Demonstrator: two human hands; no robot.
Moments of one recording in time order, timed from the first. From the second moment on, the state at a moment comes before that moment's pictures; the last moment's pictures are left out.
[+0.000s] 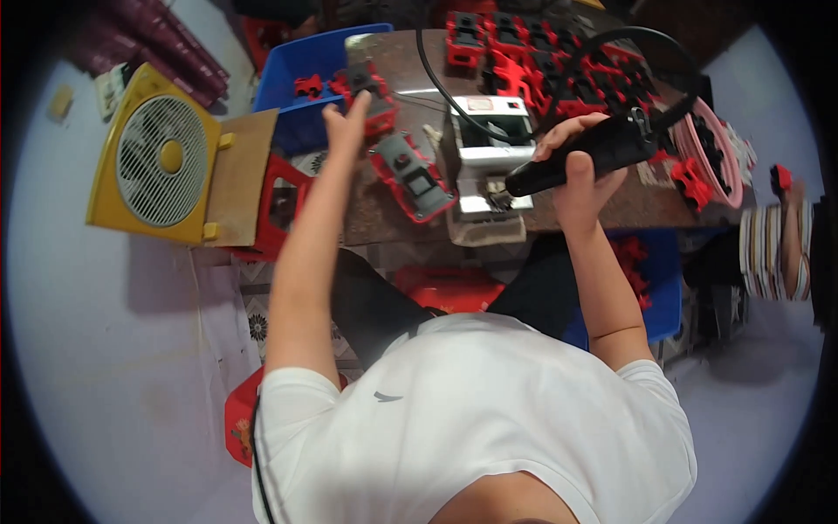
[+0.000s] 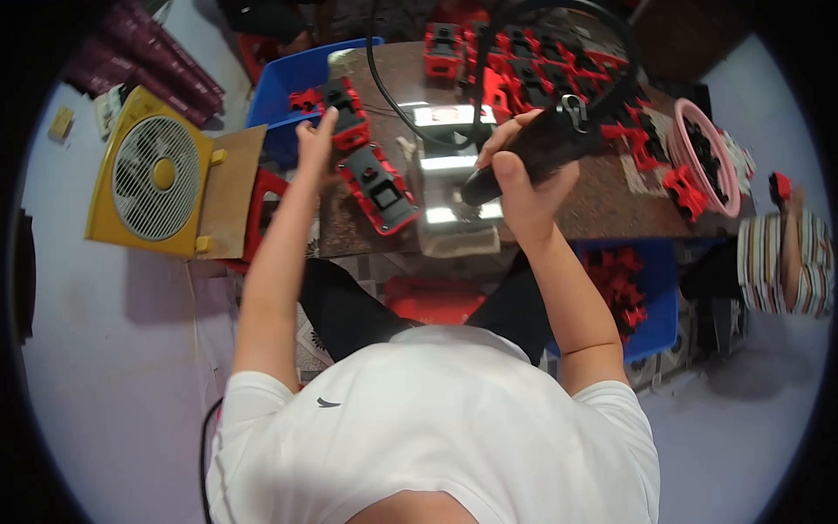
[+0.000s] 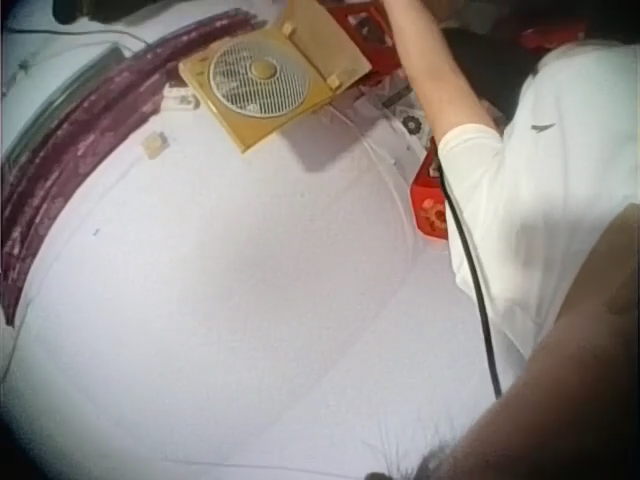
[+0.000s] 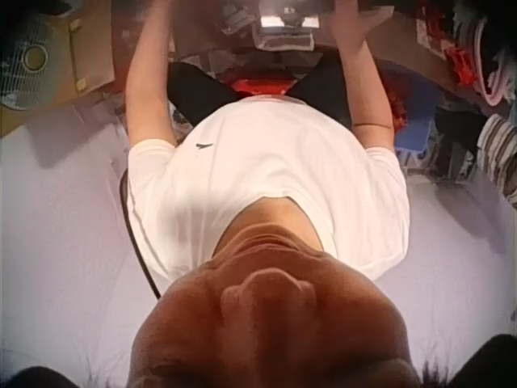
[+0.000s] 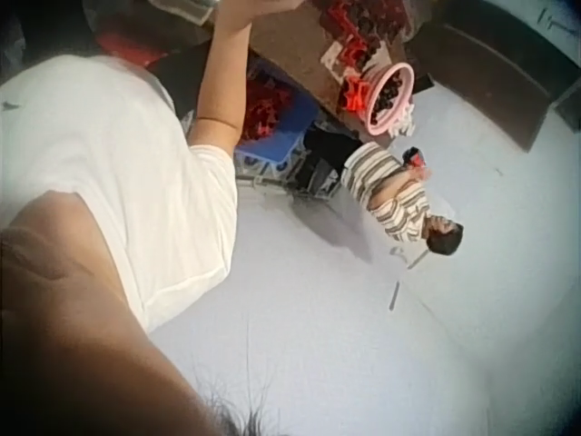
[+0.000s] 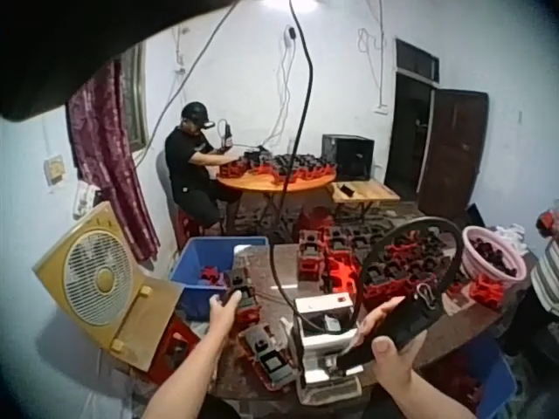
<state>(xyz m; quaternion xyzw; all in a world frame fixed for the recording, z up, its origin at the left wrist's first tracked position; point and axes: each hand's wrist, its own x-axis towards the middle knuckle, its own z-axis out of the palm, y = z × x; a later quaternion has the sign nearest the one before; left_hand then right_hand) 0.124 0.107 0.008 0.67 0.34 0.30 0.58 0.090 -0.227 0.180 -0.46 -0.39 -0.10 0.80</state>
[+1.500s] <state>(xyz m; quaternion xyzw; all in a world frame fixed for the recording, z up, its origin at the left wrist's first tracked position) -0.006 0.006 -0.003 0.57 0.30 0.17 0.74 0.120 -0.201 0.156 -0.55 -0.31 0.00 0.77</state>
